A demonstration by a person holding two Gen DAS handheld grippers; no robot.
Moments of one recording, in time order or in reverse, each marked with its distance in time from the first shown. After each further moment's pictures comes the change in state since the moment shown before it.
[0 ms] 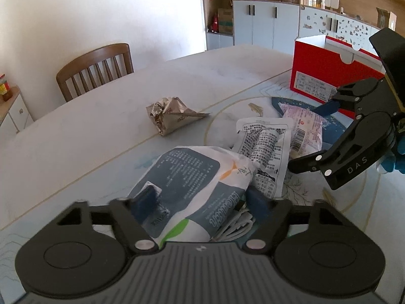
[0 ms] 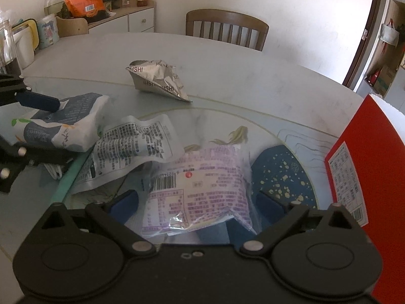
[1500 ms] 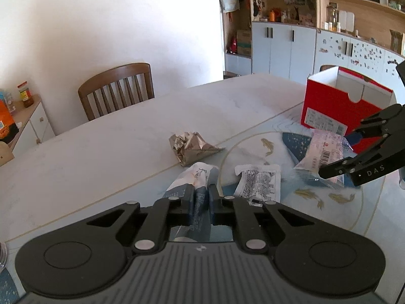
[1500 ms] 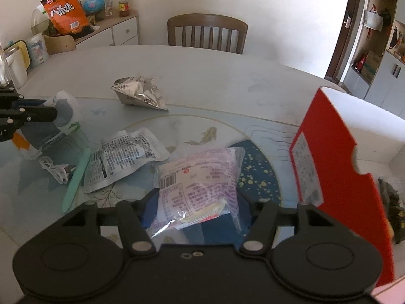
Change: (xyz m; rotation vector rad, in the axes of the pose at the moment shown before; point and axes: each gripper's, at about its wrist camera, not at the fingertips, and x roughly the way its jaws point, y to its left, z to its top) left arm -0.038 0.006 0.021 -0.065 -0.098 0.070; right arm -0.046 -0.026 -0.002 0.083 -0.003 -0.027
